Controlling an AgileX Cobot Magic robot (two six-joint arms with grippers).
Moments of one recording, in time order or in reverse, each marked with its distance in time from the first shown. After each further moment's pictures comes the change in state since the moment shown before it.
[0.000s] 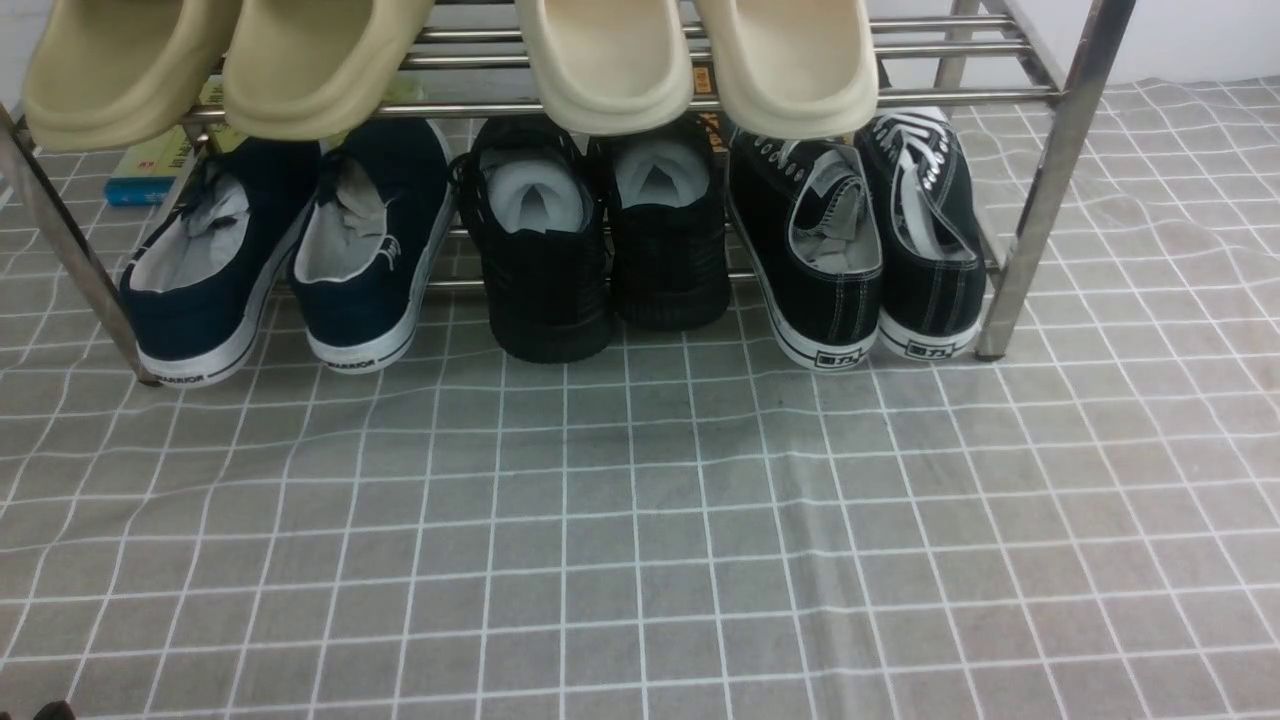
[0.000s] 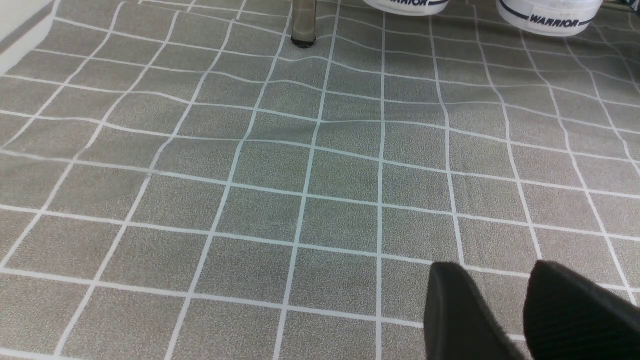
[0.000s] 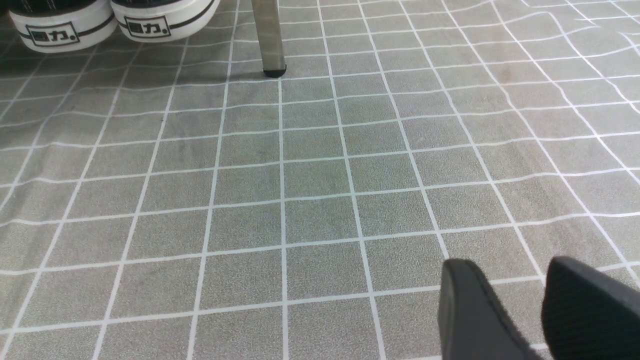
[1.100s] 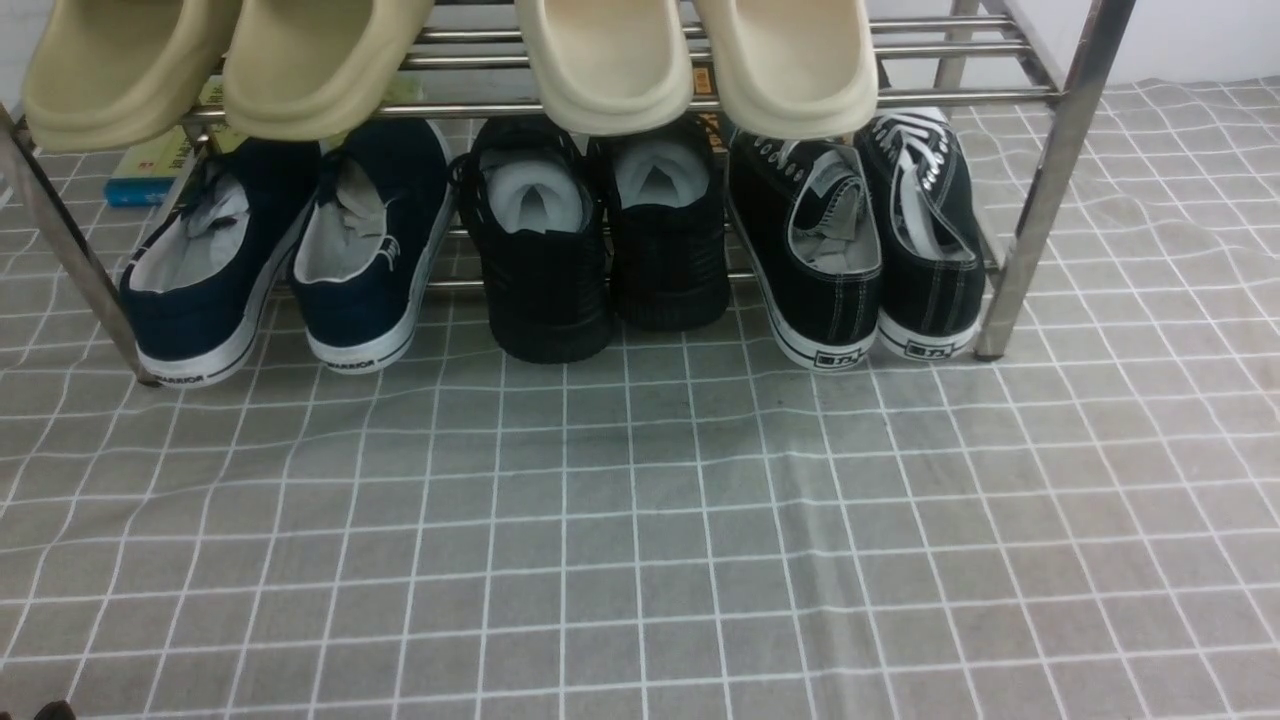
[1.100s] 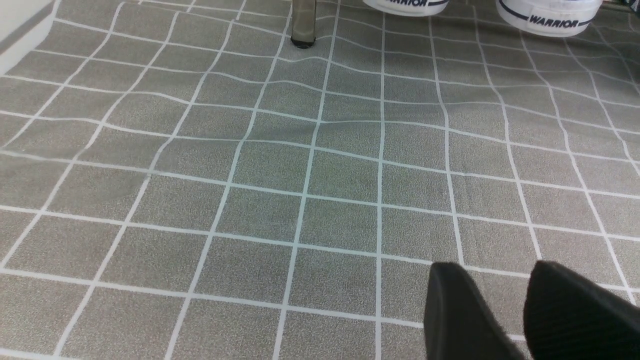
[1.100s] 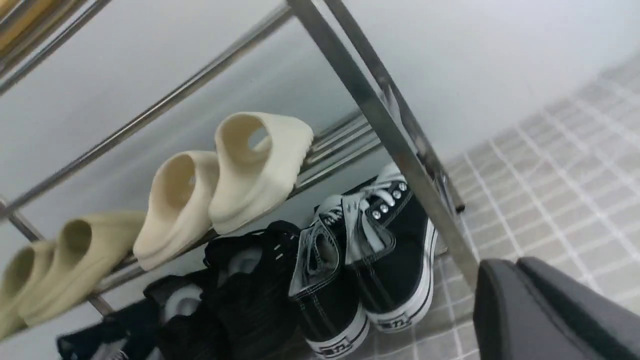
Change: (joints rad) right arm 0.000 0.160 -0.338 0.632 -0.110 -0.179; left arm 0.000 0.000 0.000 0.000 0.000 0.000
